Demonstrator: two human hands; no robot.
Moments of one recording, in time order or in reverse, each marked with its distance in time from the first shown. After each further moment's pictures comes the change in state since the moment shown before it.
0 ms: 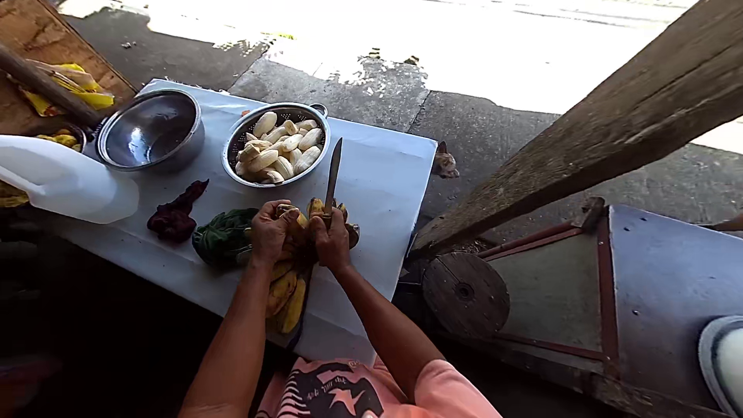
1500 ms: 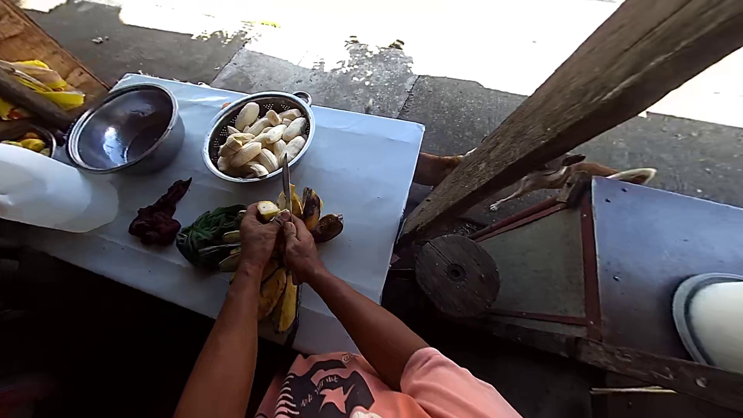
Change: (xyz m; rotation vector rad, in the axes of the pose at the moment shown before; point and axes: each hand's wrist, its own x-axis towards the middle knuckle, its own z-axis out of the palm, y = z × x) left_hand -0.014 0.000 0.003 0.243 0.044 -0.041; right_hand -0.025 -0.008 0.032 0.288 -0.257 0.359
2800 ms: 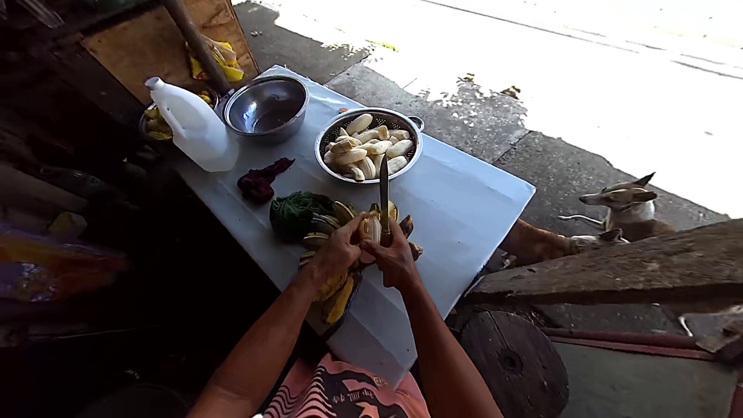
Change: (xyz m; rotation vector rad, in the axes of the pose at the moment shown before) left_hand -0.039 0.028 -0.030 0.015 -0.389 -0.105; right_hand 0.011 -0.023 -0.052 -0.234 -0.194 -0.104
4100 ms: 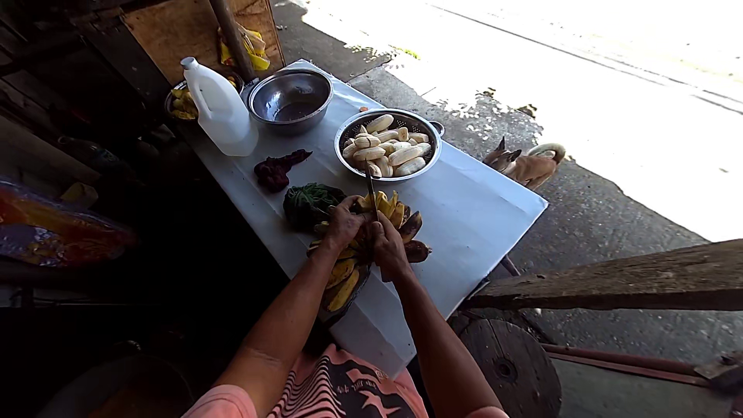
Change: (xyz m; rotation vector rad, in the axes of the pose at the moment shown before) left_hand 0.024 -0.018 0.000 -0.294 0.413 -0.021; right_hand 0.002 -0.012 0.033 -0.332 -0.030 -0.006
